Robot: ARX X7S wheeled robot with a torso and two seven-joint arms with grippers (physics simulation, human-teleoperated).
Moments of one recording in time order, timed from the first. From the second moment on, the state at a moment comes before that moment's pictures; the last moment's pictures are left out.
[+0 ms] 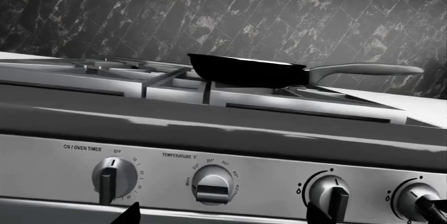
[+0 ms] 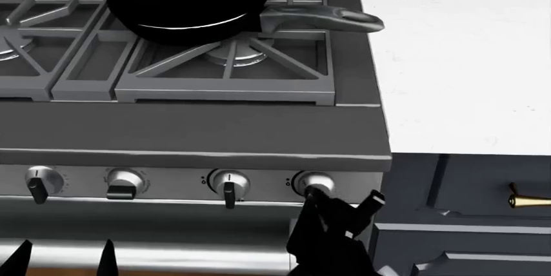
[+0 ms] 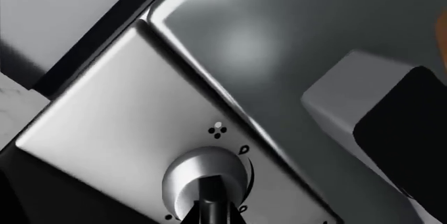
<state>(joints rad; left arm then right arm) 0.03 -0.37 0.36 0.17 -0.37 0.20 -0.36 0.52 0.04 -0.18 0.52 2.42 -0.04 0.16</state>
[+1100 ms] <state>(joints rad) 0.02 -0.37 0.37 0.16 -0.37 0.21 -0.37 0.53 0.08 -0.19 0.53 2.94 -0.06 0.18</state>
